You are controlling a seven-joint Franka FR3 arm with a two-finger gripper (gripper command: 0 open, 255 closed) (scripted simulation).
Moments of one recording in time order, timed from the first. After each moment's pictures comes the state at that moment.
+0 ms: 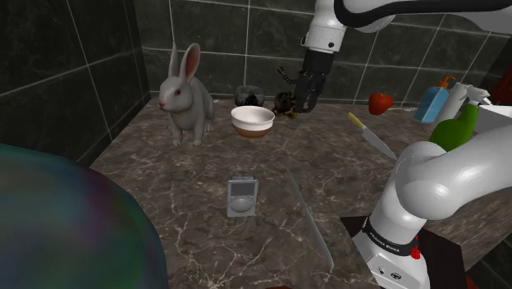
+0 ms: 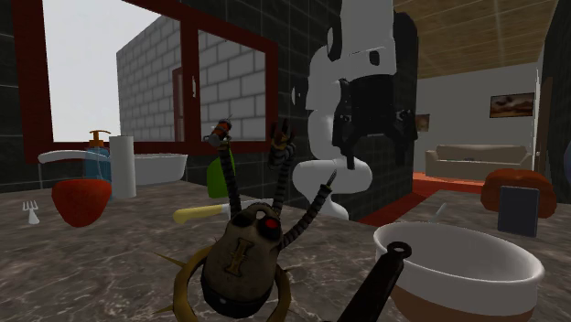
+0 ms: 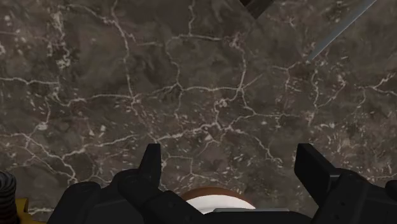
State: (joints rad) arm 0.02 -0.74 -0.06 -2.42 0.04 1.70 -0.01
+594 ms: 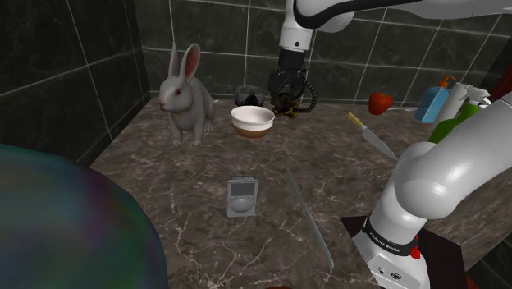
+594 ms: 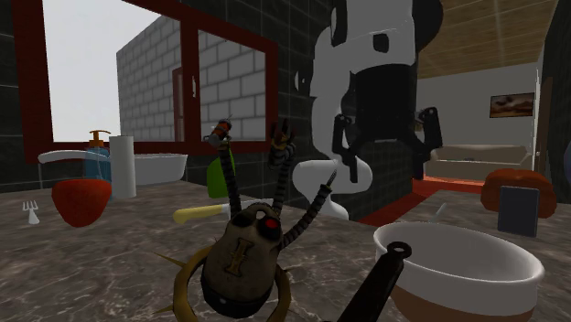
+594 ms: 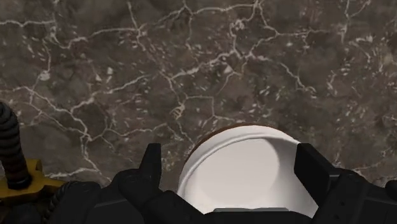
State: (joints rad) arm -0.01 -0.44 -0.07 -2.22 0.04 1.79 0.07
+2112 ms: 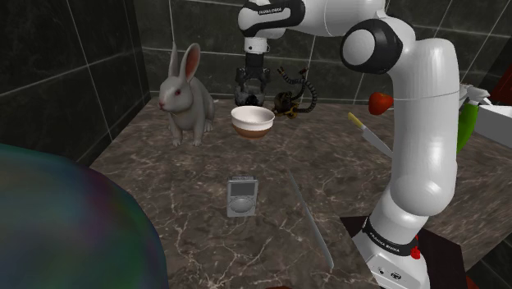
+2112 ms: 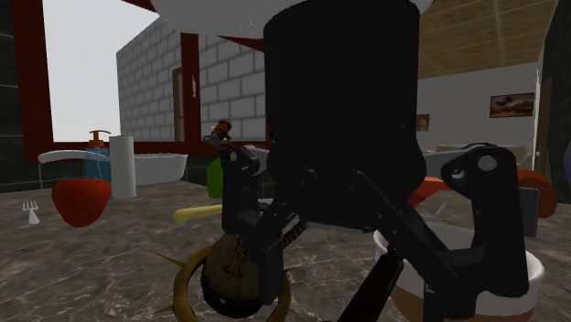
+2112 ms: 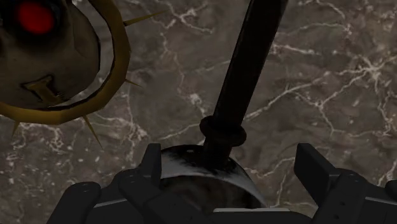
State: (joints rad) arm -0.13 0.41 -0.16 -1.31 0.09 1.66 0.28
